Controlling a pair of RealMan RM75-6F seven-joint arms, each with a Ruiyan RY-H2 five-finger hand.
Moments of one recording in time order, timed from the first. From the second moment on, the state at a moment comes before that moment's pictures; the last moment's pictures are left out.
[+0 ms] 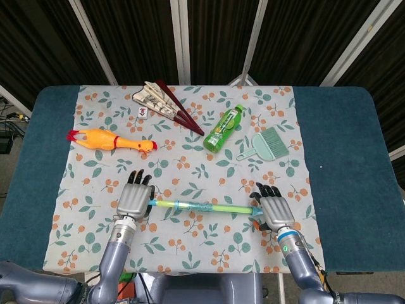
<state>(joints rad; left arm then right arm) -0.73 -1.72 -0.17 -1.87 0.67 1.44 1.04 0.57 -1.45 0.11 -1.93 -0.74 1.18 -0.66</state>
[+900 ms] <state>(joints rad) -0.73 -1.73 -0.15 -1.88 0.68 1.44 1.04 0.59 -1.51 0.09 -1.86 -0.71 1.20 -0.64</state>
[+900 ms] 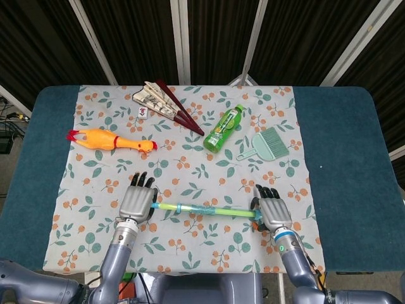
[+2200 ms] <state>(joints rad) -0.70 -1.64 -0.11 -1.93 0.69 1.42 0.98 0.60 -1.44 0.14 -1.84 -0.65 1.23 -0.66</state>
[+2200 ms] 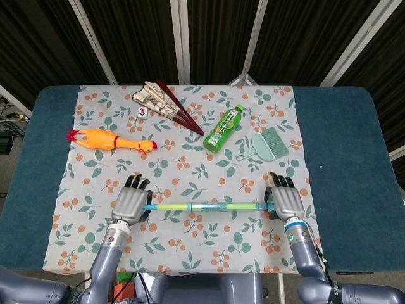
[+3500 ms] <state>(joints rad) -0.63 -1.38 -0.07 -1.88 0.72 1.30 0.78 0.60 -1.37 0.13 -1.80 -0.61 1.26 -0.70</state>
